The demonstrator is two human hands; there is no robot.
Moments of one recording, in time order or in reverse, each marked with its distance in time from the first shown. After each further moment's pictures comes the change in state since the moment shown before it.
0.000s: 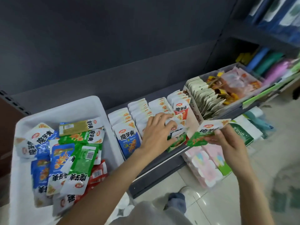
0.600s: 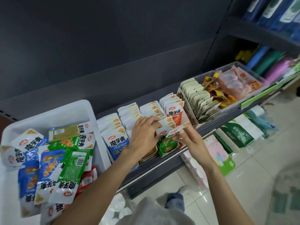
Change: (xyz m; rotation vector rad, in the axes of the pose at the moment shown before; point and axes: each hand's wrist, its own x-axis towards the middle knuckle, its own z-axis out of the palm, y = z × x) left_hand 0.022 -0.015 0.005 0.076 -0.103 -0.134; right_hand 0.045 0.047 0.044 0.140 -0.293 0.118
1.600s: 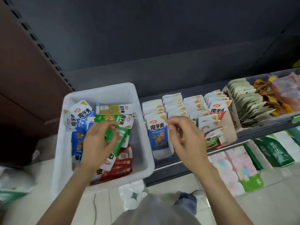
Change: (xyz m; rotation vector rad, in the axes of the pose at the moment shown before) left_hand -0.184 -0.134 -0.071 -0.098 0.446 -0.442; right_hand -0.023 -0.076 0.143 -0.552 0.024 -0.679
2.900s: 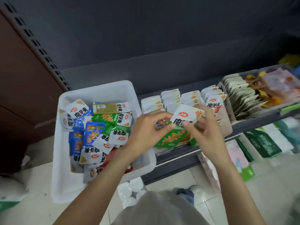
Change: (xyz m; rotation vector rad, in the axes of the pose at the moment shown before) left_hand 0.029 0.115 0.026 -0.644 -0.341 0.153; right_hand -0.009 0.009 -0.030 0.498 -0.003 0.516
